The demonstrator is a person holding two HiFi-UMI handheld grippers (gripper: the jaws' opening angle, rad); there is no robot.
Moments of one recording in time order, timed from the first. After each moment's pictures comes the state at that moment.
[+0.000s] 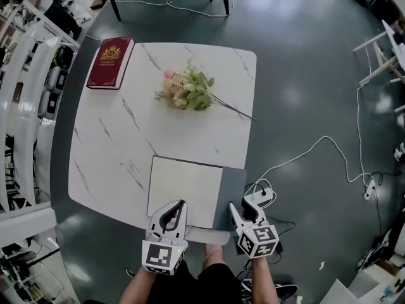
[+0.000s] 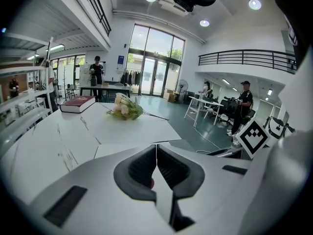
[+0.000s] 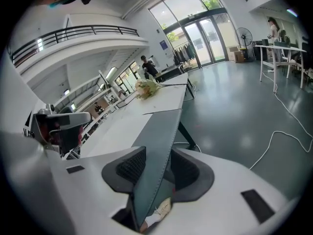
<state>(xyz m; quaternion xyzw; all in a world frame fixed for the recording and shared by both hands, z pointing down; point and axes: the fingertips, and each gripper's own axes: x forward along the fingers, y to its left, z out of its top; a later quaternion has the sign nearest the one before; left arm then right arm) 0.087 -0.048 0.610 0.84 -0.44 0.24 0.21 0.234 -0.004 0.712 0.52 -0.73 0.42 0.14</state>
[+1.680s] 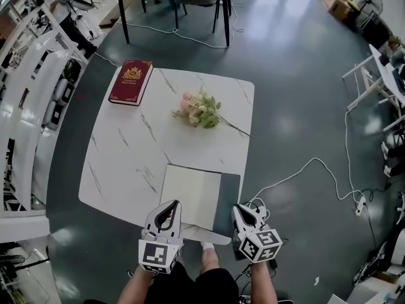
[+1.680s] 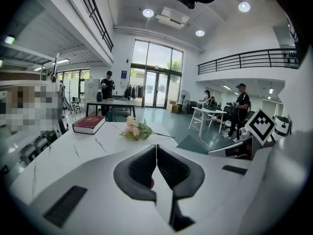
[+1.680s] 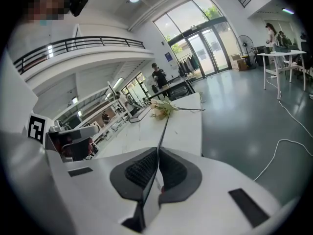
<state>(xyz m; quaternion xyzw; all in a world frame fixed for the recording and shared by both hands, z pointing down) 0.038 -0.044 0.520 0.85 -0.47 0.18 0.16 0.203 -0.007 0.597 0.53 -0.75 0.39 0.09</state>
